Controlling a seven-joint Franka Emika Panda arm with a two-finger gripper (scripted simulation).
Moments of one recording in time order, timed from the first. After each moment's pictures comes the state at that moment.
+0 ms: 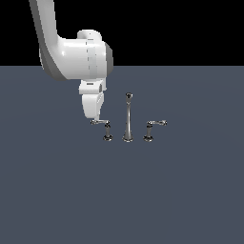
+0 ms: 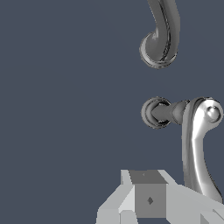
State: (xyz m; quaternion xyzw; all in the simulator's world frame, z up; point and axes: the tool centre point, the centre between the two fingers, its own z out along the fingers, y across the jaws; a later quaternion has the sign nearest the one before) arm 0.065 0.103 0.091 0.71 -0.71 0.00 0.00
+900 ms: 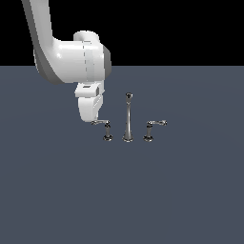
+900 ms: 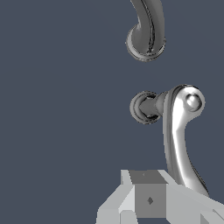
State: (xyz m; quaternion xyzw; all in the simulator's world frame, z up) arm 0.051 0.109 0.085 0.69 -0.72 0.00 0.00
